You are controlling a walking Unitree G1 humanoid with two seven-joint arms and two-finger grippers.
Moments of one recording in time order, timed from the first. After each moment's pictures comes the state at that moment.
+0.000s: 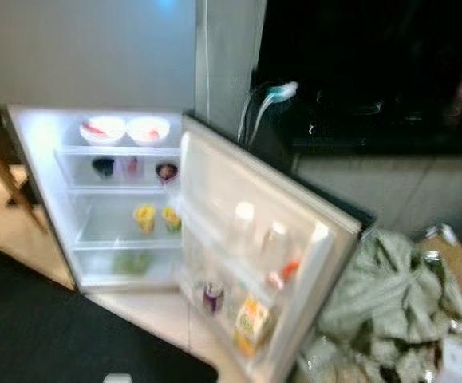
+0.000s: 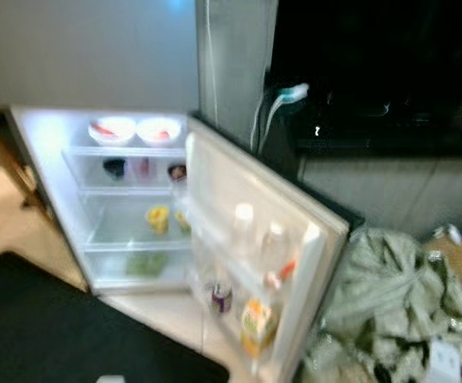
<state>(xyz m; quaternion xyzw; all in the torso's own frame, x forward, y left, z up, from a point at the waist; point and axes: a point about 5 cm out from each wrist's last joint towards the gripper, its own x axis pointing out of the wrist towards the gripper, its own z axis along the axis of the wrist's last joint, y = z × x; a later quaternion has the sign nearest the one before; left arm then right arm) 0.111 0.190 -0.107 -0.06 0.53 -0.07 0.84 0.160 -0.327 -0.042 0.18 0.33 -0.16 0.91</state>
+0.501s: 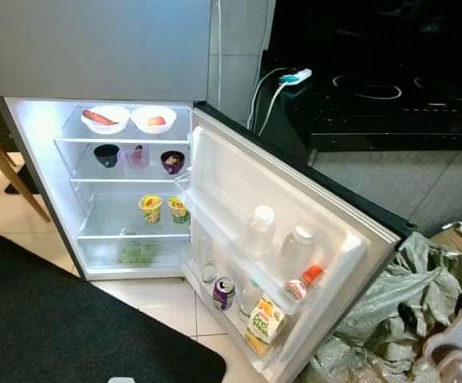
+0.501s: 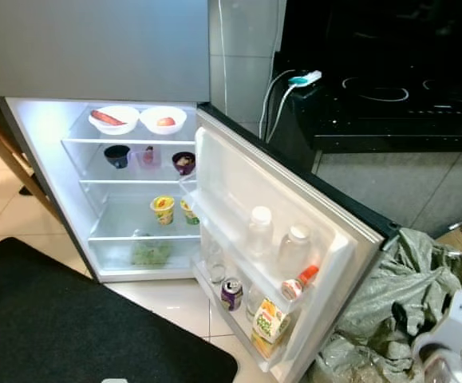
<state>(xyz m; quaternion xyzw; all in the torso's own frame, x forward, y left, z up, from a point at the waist) 0.110 0.186 -0.108 -0.07 0.53 -0.07 0.84 0.238 -0.356 0.031 0.16 0.14 -0.20 0.96</state>
